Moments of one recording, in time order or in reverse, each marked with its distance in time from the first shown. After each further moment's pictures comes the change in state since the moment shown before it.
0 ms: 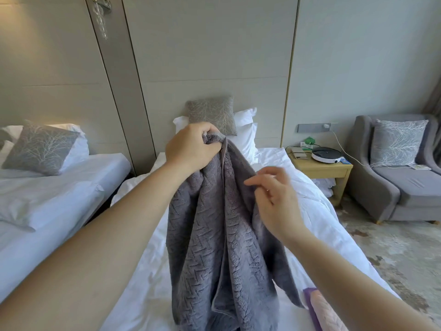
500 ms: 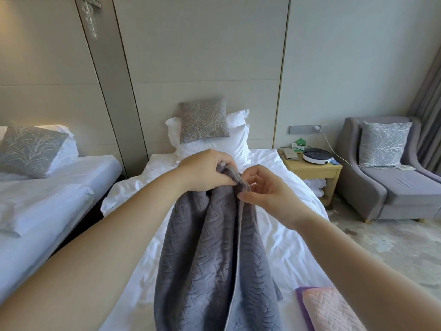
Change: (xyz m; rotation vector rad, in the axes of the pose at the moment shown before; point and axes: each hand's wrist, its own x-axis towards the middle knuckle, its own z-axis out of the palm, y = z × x) left_hand -0.017 0.004 0.014 -0.052 -0.571 0.218; right_hand 0.025 0.009 -0.023 0.594 -0.494 0.267
